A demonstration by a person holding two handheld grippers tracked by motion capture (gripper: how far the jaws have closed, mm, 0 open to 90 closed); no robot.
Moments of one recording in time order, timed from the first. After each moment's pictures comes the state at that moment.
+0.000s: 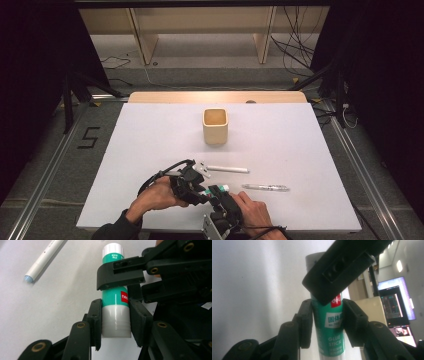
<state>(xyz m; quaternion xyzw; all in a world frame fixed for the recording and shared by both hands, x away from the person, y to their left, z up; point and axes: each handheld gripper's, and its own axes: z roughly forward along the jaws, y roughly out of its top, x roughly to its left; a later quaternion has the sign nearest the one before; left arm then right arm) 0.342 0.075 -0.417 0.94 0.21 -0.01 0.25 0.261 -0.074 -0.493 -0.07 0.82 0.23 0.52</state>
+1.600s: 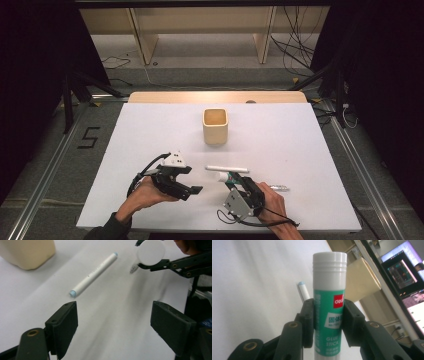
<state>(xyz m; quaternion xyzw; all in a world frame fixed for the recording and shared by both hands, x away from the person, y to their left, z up) 0.352 0.129 -0.434 0.86 0.27 0.06 0.42 0.295 -0.127 -0.470 0.09 0.83 0.31 0.46</state>
